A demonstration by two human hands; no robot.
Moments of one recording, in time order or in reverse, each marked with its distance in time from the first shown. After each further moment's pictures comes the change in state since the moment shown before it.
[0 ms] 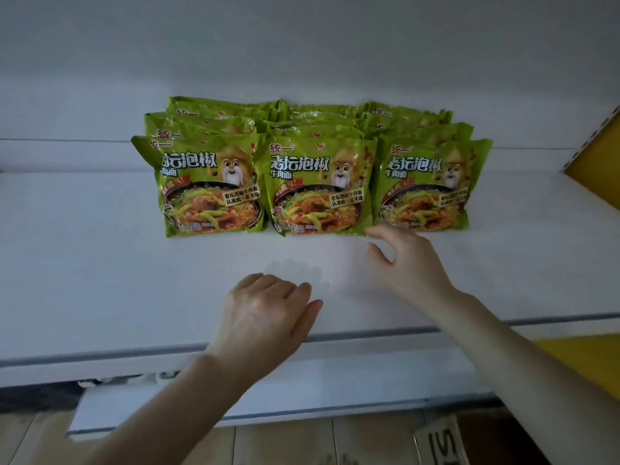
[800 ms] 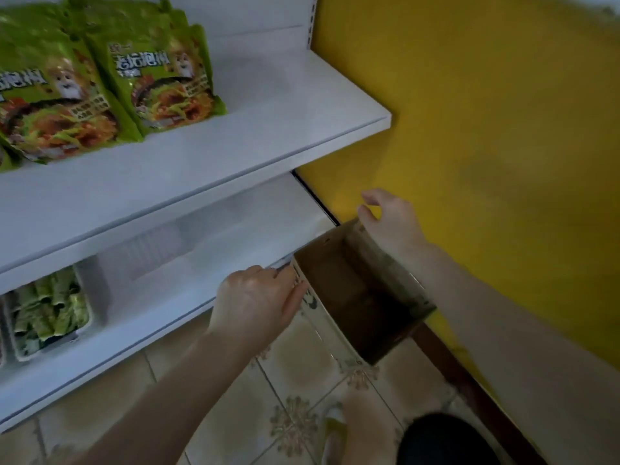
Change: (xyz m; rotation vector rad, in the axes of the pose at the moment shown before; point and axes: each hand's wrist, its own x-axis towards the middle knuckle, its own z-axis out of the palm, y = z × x) left_hand -0.053 0.260 -0.066 -0.248 -0.286 0.319; right_hand -0.281 0.071 -0.184 -0.132 0.104 0.662
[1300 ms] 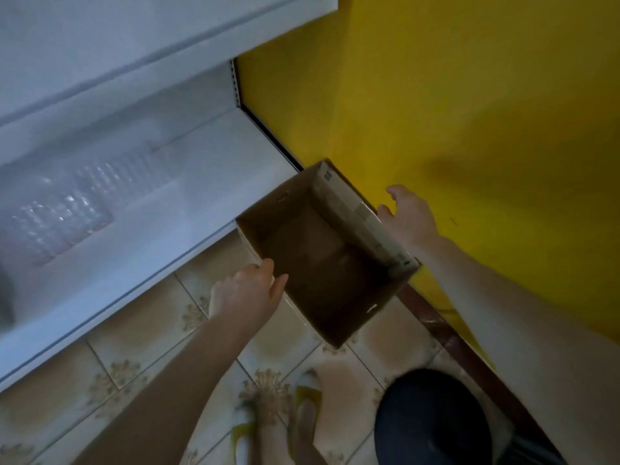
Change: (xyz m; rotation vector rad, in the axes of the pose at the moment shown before) left_hand 0.066 0.080 0.204 -0.055 -0.524 -0.232; right_hand 0.039 0.243 0.056 -0.086 -0.186 0.354
